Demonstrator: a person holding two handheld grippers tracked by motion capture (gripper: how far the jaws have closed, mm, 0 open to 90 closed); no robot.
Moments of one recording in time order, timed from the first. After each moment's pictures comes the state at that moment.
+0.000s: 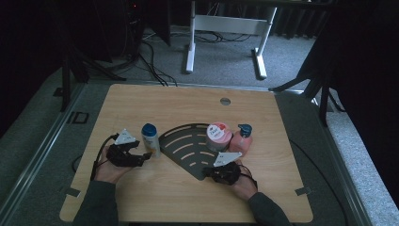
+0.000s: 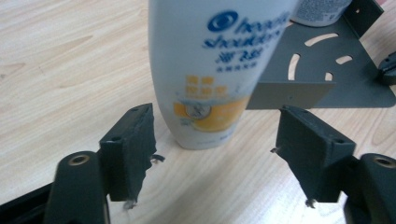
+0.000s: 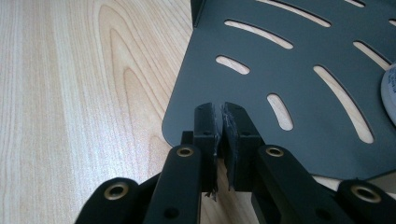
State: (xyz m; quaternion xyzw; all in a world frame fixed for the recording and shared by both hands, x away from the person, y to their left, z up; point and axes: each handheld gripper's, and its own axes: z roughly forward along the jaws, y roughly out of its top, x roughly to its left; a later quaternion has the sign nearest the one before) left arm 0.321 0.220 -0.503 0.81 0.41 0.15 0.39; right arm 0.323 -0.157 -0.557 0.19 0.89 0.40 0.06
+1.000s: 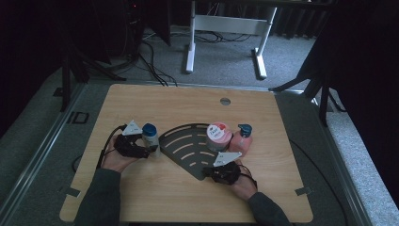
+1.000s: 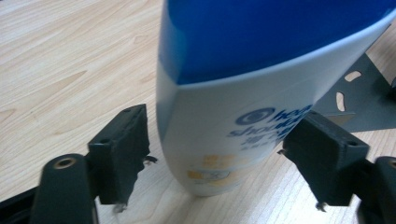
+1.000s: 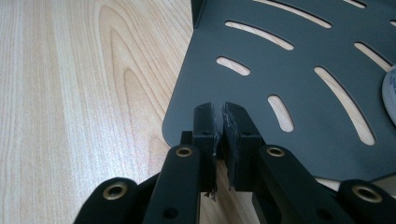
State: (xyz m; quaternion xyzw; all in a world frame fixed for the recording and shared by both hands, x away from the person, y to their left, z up) left arm 0.351 0.208 -0.501 0.83 0.37 0.16 0.39; right arm 0.323 -0.156 -0.558 0.19 0.89 0.41 0.06
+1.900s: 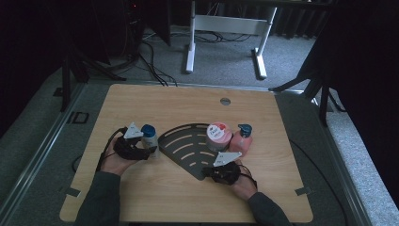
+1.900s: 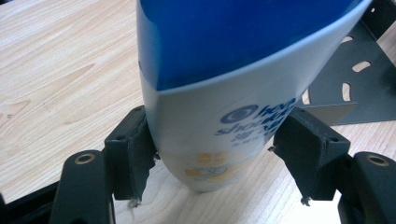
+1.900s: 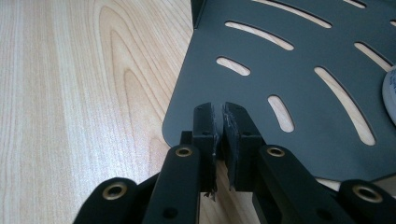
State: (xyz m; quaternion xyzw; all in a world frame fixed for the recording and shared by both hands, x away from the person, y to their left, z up) left arm 0.341 0.205 -0.498 0.83 0.38 0.18 0.37; right arm 0.323 -0.156 -0.558 0.19 0.89 0.41 0.06
